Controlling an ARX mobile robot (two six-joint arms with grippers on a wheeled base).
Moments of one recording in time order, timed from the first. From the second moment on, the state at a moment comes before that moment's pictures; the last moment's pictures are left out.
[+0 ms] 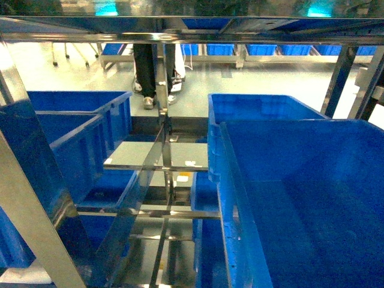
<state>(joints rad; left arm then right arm) 0.00 0.01 0.02 0.00 0.00 0.00 0.00 0.00 0.01 0.00 0.00 0.01</state>
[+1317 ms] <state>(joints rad) 0.00 0.01 0.02 0.00 0.00 0.00 0.14 0.72 0.02 0.69 0.13 -0.07</state>
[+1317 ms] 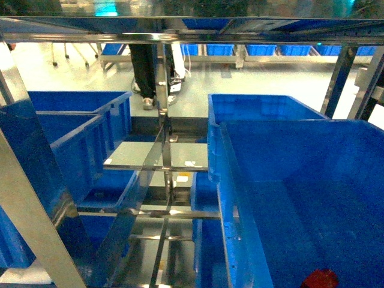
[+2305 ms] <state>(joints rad) 0.00 0.01 0.02 0.00 0.00 0.00 0.00 0.19 0.01 0.19 0.00 0.00</state>
